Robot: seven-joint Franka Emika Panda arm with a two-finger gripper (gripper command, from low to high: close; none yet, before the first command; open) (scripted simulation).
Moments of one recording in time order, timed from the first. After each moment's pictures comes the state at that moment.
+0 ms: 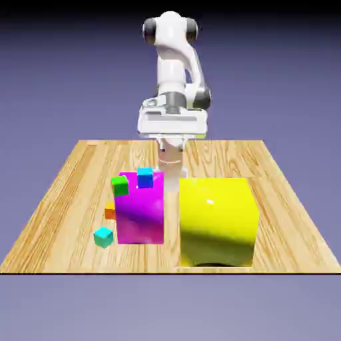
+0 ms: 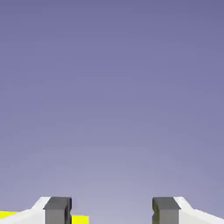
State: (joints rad) arm -0.02 -0.53 0.00 -2.78 0.04 3.00 0.77
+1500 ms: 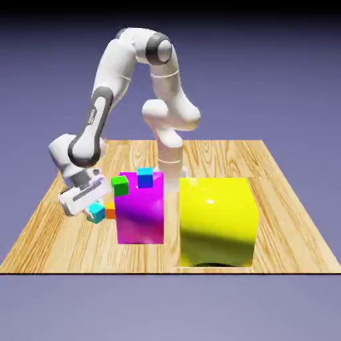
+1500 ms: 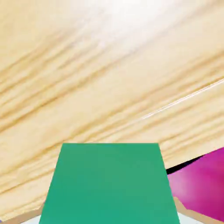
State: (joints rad) arm -0.46 0.18 -0.35 -2.49 0.75 2.30 1.36
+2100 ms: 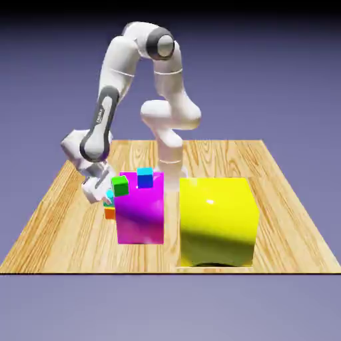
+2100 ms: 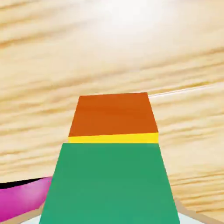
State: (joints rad) arm -0.34 0.18 -0.54 -2.66 0.70 2.31 1.05
